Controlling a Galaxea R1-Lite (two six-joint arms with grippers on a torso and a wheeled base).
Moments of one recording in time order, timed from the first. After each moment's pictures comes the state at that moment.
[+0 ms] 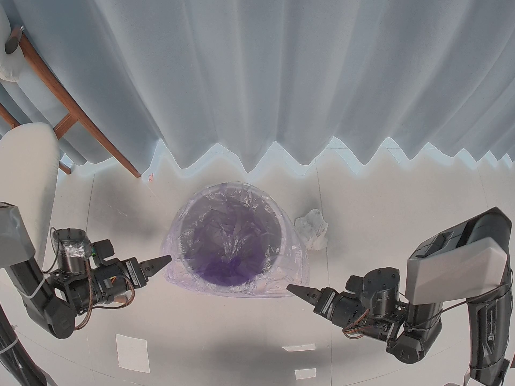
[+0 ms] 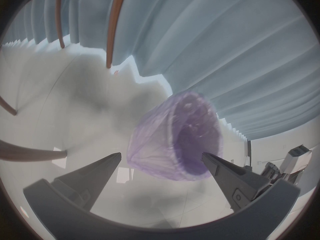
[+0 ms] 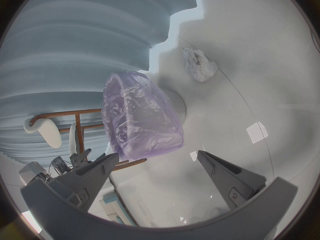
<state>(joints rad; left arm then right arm) -0.12 1.93 -0.26 -1.25 -0.33 -0.46 0.65 2.36 -0.40 -1.55 0.12 0.99</state>
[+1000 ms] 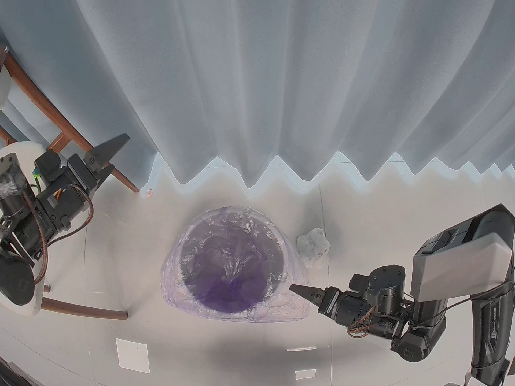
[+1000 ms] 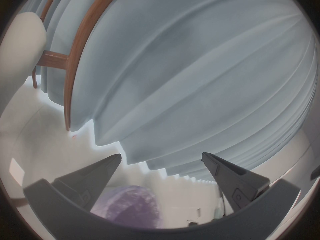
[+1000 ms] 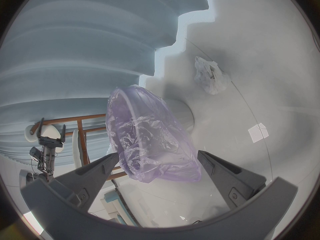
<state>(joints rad) -0.08 1.54 -0.51 -1.18 -0.37 -0.75 0.63 2.34 -0.38 -1.55 0.17 0.97</state>
